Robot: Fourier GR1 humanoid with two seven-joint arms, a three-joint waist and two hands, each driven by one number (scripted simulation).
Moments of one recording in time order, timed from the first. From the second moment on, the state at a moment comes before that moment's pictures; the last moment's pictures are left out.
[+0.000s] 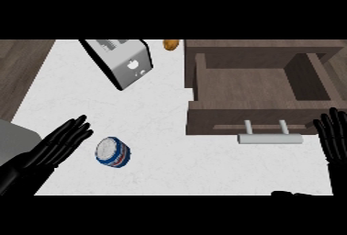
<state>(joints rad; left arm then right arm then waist) 0.14 0.27 0.01 -2.13 0.43 -0.49 0.32 0.24 -0.05 -0.12 -2.08 -0.02 0.09 0.07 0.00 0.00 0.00</state>
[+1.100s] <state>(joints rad) 0.08 0.15 0.02 -1.77 0.13 -0.55 0.05 0.26 -0.06 -0.20 -2.04 -0.05 0.17 0.01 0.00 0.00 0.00</state>
